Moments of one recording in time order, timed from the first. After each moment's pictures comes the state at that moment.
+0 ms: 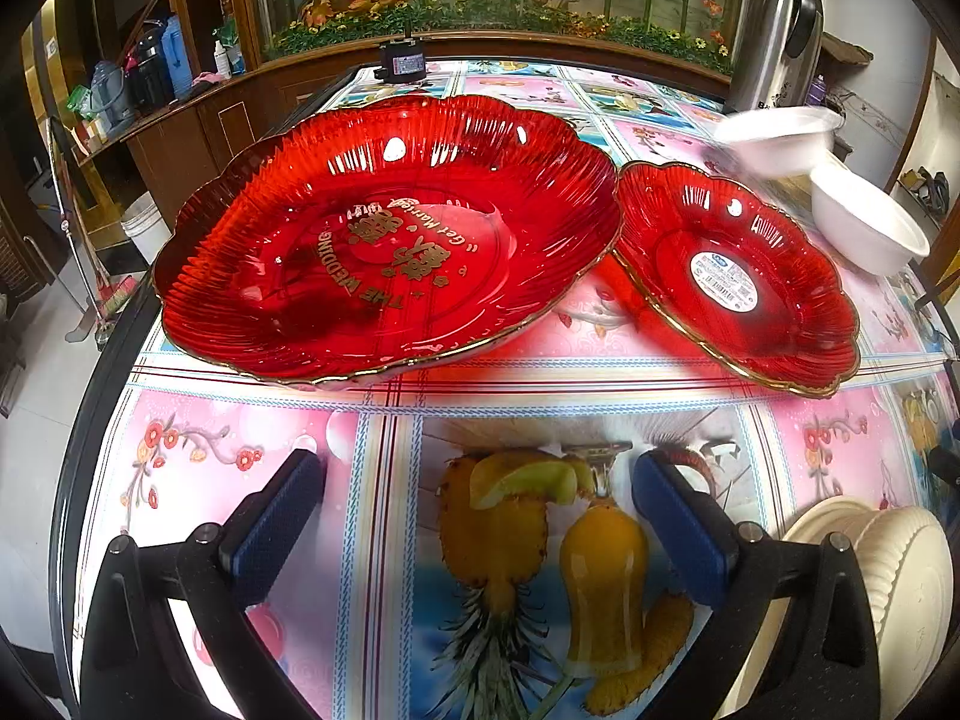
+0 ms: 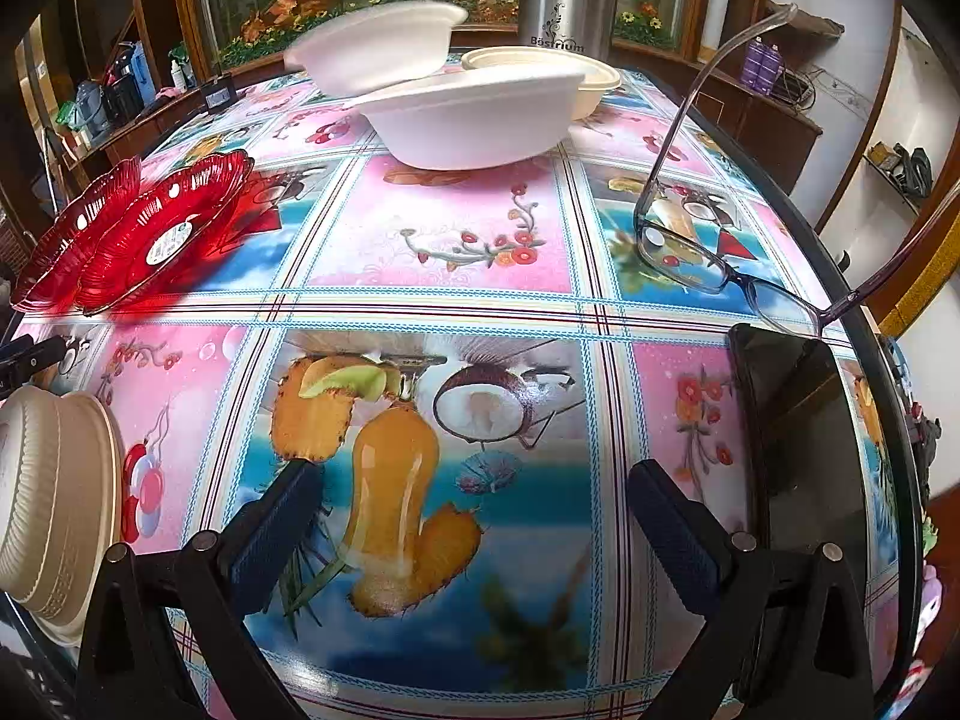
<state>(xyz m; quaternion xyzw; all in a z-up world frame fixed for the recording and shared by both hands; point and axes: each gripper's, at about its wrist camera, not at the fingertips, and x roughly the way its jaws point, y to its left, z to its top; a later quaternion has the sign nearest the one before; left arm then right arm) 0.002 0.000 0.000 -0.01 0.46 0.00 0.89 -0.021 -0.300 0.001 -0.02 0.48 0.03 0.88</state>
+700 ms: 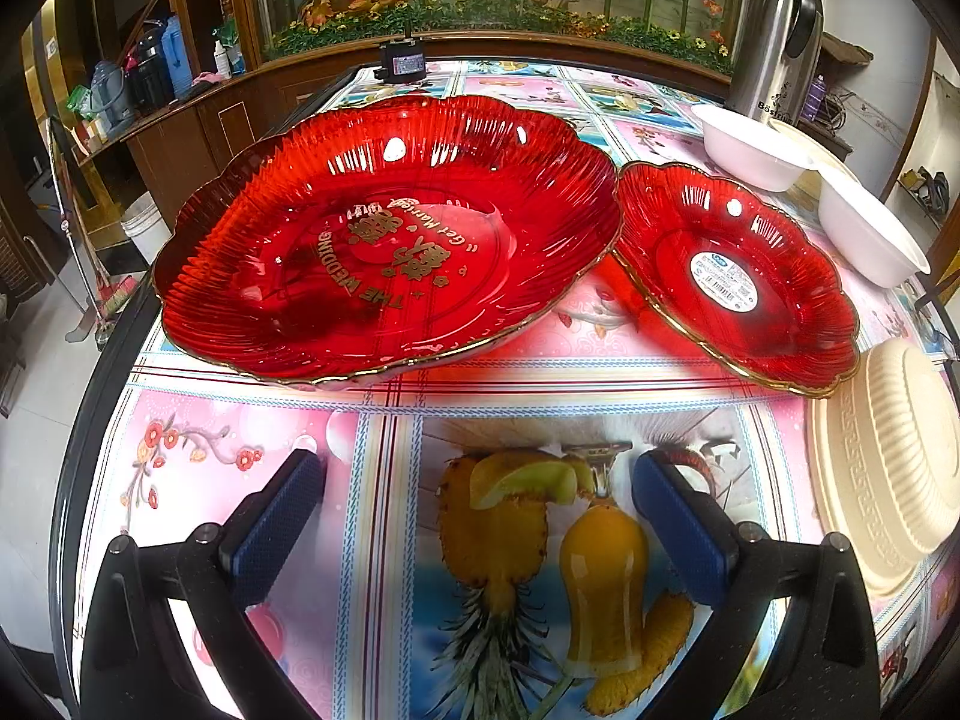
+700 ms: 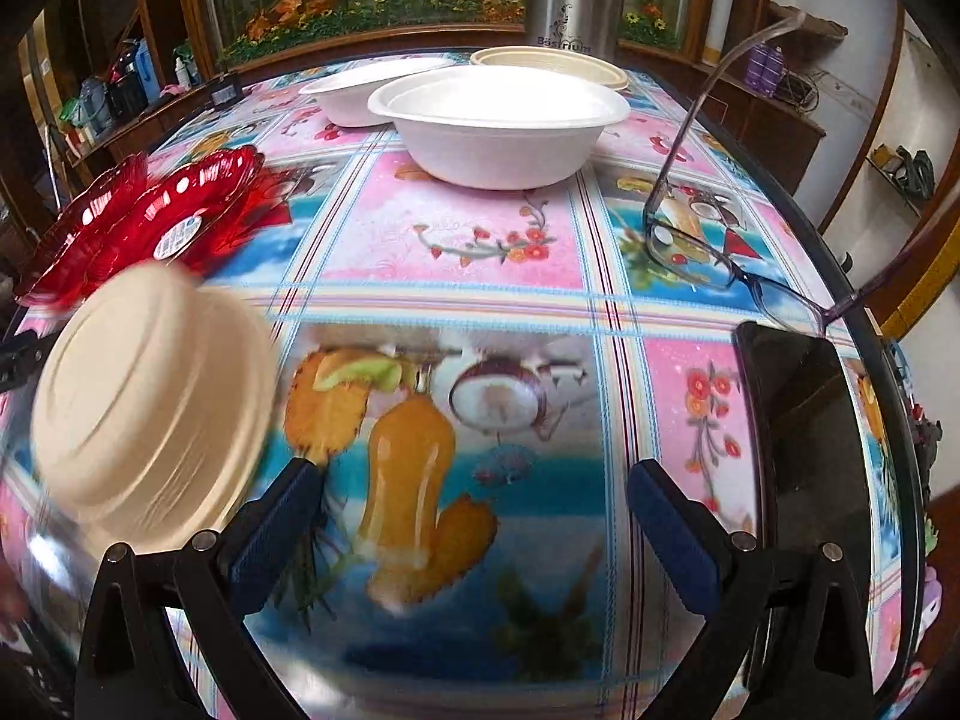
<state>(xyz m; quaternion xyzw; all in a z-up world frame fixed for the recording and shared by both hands) 0.002 -0.001 0.000 -0.01 0.46 0.00 0.89 -0.032 -0.293 0.002 -0.03 0.49 0.05 0.87</state>
